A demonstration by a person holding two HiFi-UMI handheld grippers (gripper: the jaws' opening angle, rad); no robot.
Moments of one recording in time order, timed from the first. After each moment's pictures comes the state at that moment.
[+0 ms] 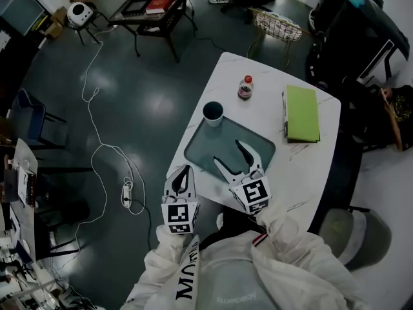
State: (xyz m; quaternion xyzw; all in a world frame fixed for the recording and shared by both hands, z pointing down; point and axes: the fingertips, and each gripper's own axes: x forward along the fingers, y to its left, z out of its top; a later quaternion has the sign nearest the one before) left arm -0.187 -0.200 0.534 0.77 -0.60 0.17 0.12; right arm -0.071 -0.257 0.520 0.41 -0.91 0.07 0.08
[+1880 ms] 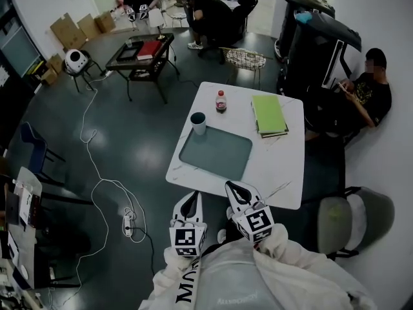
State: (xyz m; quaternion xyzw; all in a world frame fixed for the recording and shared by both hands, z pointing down) left arm -0.134 -0.023 0.444 0.84 -0.53 0.09 0.07; right arm -0.033 -0.039 0.434 0.47 -0.88 0.06 0.06
